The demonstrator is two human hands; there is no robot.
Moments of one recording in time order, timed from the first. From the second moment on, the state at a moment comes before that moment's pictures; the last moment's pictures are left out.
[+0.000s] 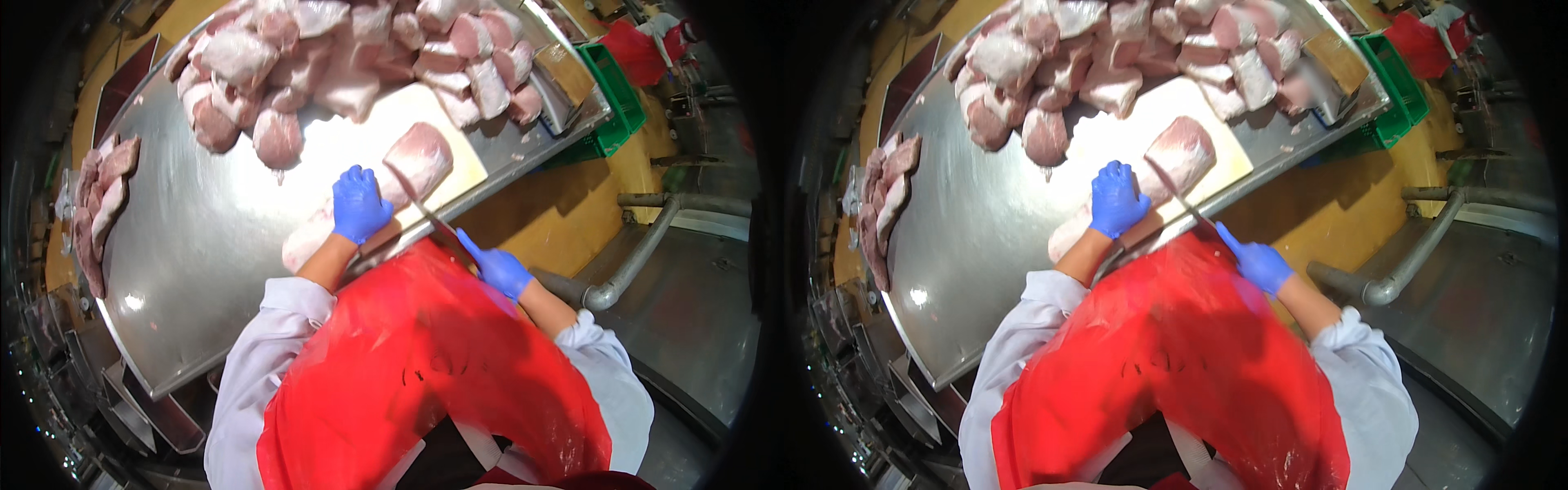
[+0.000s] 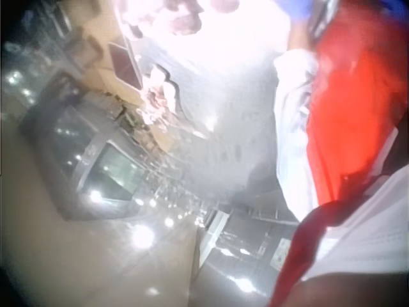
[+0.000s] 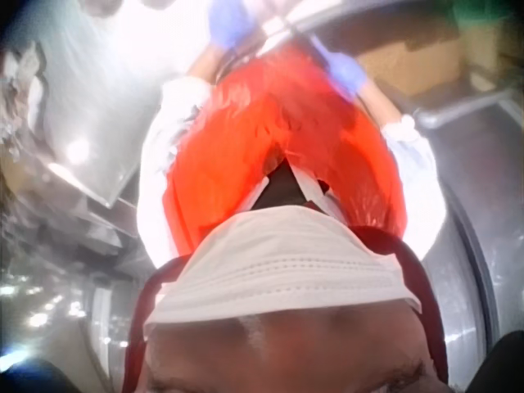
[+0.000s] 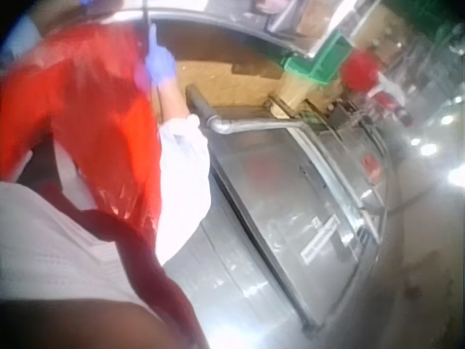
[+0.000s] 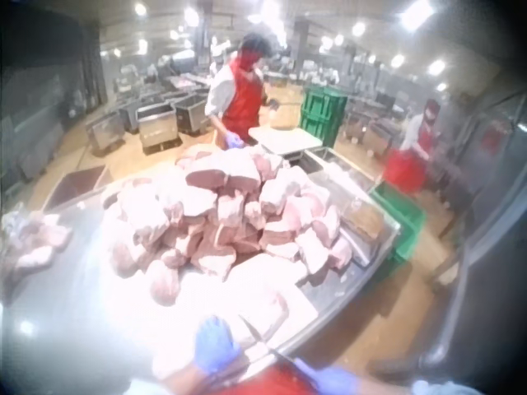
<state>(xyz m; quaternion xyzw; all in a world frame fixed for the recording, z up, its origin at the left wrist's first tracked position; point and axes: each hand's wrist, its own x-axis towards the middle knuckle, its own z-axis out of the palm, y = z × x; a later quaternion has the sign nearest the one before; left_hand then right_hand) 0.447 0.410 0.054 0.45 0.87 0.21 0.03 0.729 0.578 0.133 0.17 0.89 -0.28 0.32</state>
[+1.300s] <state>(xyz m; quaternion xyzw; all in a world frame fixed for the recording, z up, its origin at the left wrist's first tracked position) 0.531 0.754 0.052 0.81 0.57 0.05 0.15 0.863 0.741 0.086 0.61 0.58 -0.51 -0.18</state>
